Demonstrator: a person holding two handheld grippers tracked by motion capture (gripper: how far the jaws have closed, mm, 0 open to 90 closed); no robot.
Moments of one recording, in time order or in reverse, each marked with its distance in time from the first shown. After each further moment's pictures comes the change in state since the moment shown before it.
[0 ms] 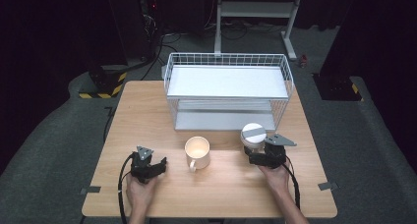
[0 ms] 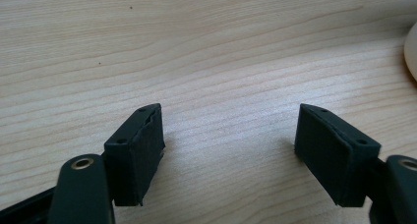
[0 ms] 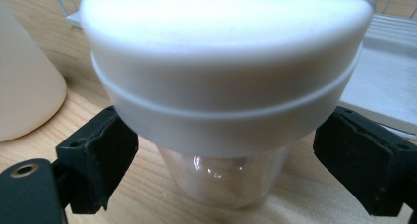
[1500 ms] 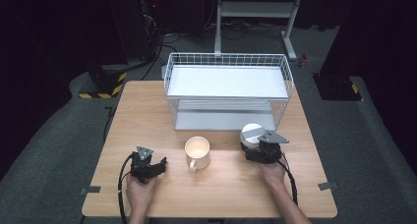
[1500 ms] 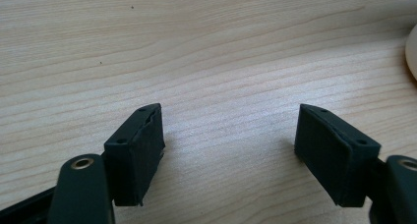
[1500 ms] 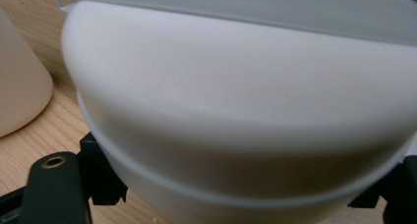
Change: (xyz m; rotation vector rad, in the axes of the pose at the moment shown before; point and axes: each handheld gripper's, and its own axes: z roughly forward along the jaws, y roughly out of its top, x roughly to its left) left arm 0.000 0.000 0.000 0.000 -0.001 -0.001; right arm 0.005 0.007 0.015 -0.010 -0.019 -0.099
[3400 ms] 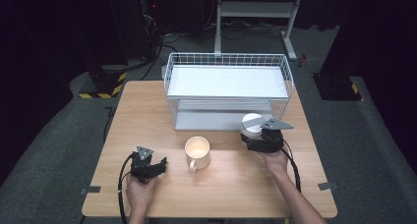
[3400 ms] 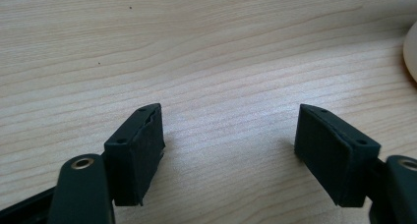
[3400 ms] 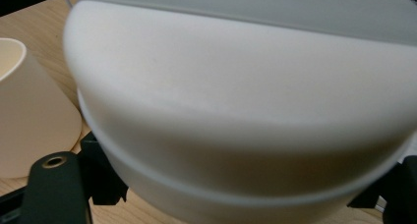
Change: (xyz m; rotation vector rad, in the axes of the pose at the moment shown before) left arm 0.000 0.000 0.000 -0.001 -0.004 0.004; right arm -0.015 0.040 -0.006 0.006 0.089 0.025
